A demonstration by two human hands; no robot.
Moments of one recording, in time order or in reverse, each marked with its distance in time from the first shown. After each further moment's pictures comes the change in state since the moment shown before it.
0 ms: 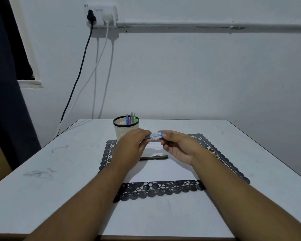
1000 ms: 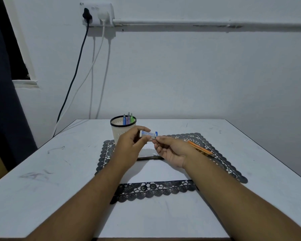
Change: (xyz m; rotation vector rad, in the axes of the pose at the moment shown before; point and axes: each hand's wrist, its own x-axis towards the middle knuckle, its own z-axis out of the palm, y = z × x) left_hand 0.001 0.017 -0.004 -0.701 -0.004 -0.399; right_hand 0.002 0.014 0.013 0.151 0.135 0.162
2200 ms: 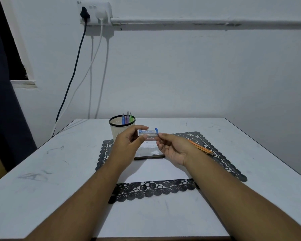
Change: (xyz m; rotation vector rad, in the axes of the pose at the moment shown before) left_hand 0.001 -0.005 -0.005 -0.118 -0.020 -0.046; right_hand -0.001 -0.006 -0.002 0.009 0.056 -0.049
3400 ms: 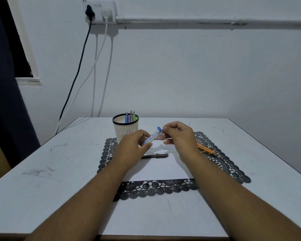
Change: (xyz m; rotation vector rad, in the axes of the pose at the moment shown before) left_hand -0.002 -0.002 0.001 0.527 -0.015 -0.043; right_hand -0.006 -0.002 0.005 -0.503 0.159 -0.572
